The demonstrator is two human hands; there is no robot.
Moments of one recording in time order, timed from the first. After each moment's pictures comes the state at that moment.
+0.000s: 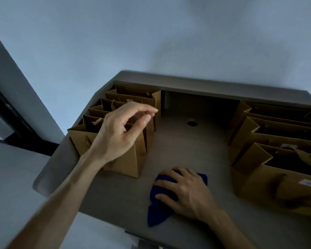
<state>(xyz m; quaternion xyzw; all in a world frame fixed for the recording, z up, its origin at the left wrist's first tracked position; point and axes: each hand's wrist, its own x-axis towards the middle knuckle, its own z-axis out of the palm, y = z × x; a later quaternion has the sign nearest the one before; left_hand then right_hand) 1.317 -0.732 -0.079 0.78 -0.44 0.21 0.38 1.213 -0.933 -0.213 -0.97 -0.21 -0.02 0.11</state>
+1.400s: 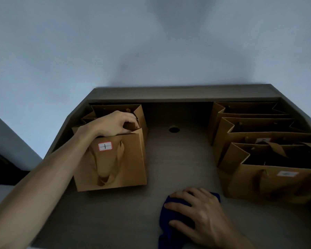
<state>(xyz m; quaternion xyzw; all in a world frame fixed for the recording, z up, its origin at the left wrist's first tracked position) 1.464 -0.779 -0.088 0.86 -0.49 -0.11 0.14 1.167 -0.971 -0.221 -0.97 -0.14 -0.11 0.16</state>
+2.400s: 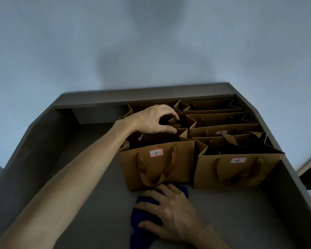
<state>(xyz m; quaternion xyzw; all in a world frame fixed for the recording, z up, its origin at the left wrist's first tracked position) 1.381 -0.949 -0.078 0.80 -0.58 -0.11 0.16 1.161 -0.970 -0.224 -0.97 -0.15 -0.07 0.16</state>
